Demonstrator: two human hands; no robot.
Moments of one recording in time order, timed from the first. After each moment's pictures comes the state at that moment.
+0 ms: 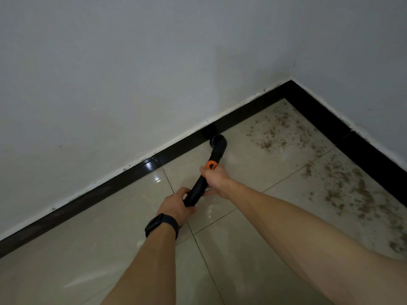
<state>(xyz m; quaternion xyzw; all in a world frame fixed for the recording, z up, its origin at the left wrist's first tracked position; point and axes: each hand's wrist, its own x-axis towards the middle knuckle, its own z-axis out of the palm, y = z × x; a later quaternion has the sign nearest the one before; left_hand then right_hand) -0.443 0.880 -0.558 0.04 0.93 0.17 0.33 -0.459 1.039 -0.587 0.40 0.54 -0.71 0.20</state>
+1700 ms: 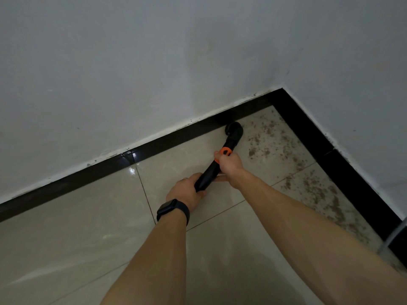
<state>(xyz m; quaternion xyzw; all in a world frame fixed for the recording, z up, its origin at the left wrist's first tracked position) -0.464 0.978 -0.584 0.13 0.91 0.22 0.31 -0.481 1.141 -0.602 0.46 0.58 -0.66 0.12</state>
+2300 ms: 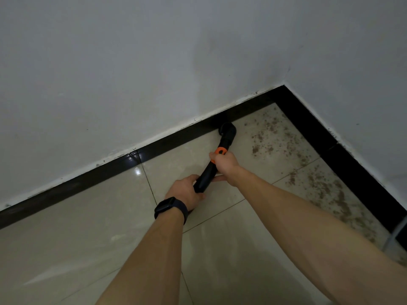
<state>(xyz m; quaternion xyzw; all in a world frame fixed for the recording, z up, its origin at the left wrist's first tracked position) -0.464 0.963 -0.568 0.10 0.91 0.20 0.34 -0.480 1.120 -0.588 0.42 0.58 -0.68 0.16</state>
